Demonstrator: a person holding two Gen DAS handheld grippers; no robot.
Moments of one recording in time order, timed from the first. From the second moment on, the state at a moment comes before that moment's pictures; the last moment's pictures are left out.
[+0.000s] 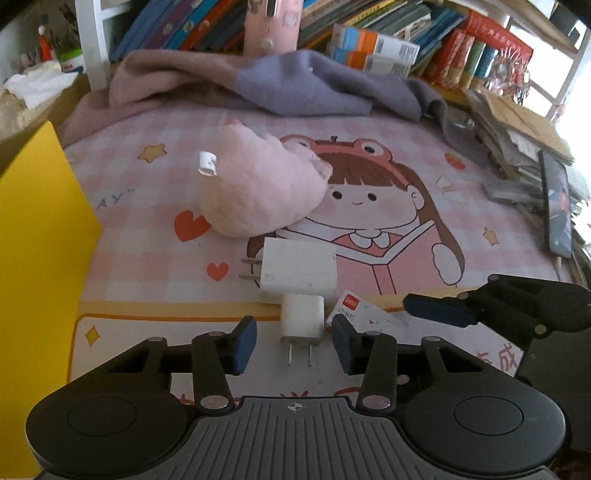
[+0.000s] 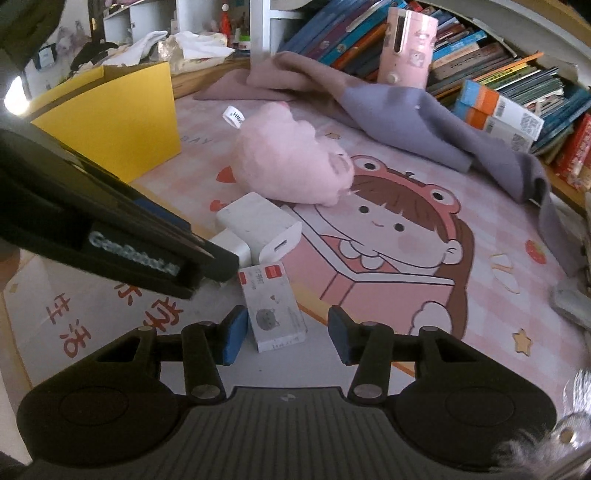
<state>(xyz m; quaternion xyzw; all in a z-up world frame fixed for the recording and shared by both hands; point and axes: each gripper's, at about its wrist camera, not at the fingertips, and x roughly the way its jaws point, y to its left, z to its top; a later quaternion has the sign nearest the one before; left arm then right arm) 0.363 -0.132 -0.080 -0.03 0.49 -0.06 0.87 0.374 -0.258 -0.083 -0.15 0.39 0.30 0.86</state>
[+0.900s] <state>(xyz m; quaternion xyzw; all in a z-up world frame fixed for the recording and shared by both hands) 0.353 -0.135 -0.075 -0.05 0.49 -0.06 0.87 0.378 -0.281 -0.079 -0.13 0.40 0.29 0.86</state>
